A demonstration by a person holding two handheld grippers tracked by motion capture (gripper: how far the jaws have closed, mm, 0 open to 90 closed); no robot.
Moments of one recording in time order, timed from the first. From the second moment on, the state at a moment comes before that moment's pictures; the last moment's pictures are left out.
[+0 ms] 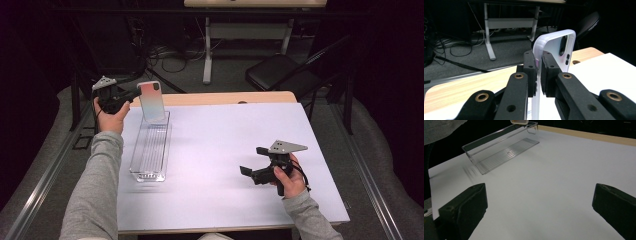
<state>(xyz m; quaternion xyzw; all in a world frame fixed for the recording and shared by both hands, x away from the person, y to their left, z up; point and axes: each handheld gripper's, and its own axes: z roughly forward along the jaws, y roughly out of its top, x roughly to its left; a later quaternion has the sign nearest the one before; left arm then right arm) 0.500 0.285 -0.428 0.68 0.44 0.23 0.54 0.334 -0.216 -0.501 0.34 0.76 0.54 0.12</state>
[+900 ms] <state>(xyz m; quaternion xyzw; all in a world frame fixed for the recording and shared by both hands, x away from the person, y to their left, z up) 0.521 0.282 -0.459 0.69 0.45 0.23 0.52 0.336 -0.215 -0.503 0.34 0.77 0.54 0.11</state>
